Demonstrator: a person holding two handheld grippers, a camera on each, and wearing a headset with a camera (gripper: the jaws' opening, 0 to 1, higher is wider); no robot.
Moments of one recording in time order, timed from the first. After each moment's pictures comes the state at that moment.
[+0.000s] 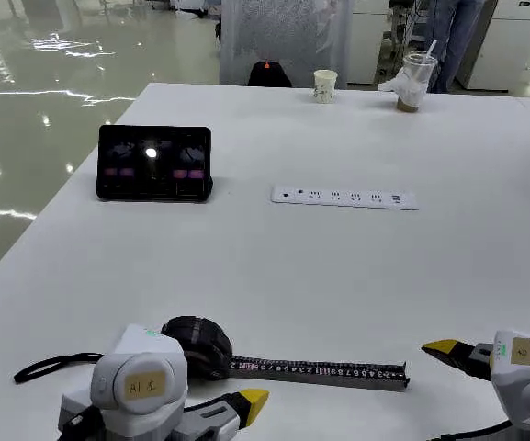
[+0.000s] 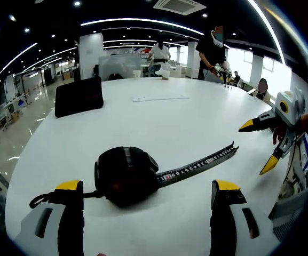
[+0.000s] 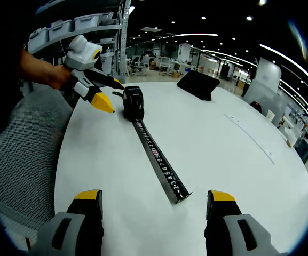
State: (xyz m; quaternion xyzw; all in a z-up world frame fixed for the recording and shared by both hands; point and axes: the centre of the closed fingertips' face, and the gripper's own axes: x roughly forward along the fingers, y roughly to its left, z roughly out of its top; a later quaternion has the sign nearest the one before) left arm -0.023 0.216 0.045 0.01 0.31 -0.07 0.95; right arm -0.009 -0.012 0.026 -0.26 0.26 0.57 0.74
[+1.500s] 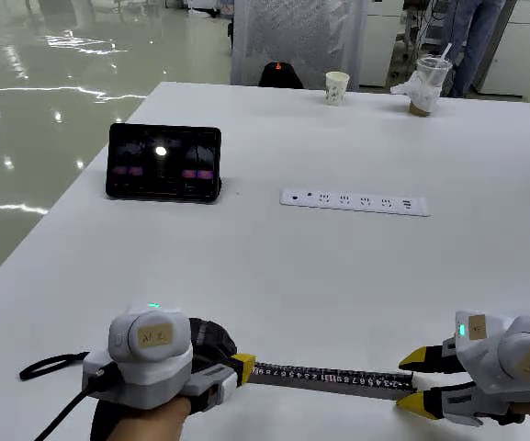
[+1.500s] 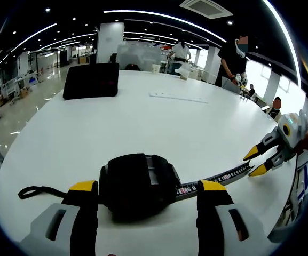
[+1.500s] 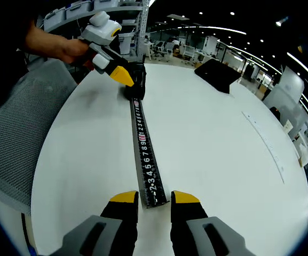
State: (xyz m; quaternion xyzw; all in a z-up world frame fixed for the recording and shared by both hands) left arm 0.006 0.233 0.025 -0.06 0.33 -0.02 0.94; right arm 0.030 -0.009 -0.007 -0.33 0.28 0.61 0.66
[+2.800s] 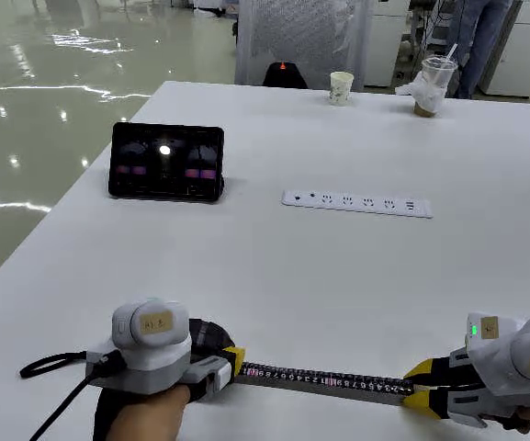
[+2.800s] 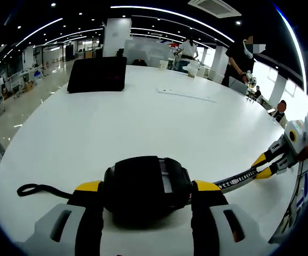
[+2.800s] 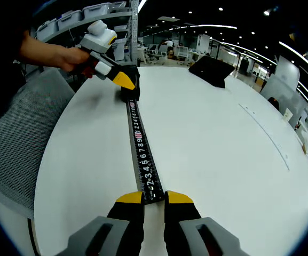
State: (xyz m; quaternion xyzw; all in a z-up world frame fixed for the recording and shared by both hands) left arm 0.014 0.241 0.015 -0.07 0.35 0.00 0.94; right arm 0.029 -0.014 -0.012 -0.29 0.30 0.61 0.67
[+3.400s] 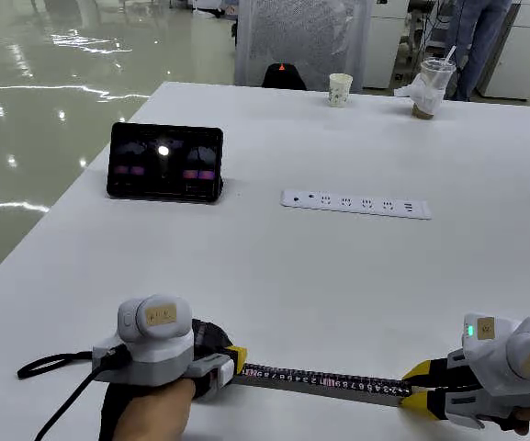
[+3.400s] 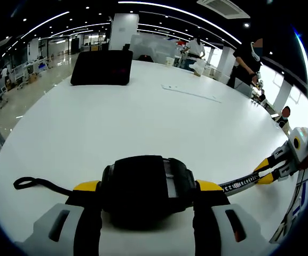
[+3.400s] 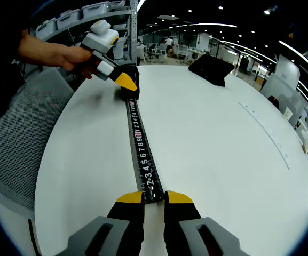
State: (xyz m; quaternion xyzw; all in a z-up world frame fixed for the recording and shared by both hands) left arm 0.016 0.242 0.007 -0.09 0.36 0.02 0.93; right arm 0.029 -0.014 -0.012 -0.30 0.30 0.61 0.67
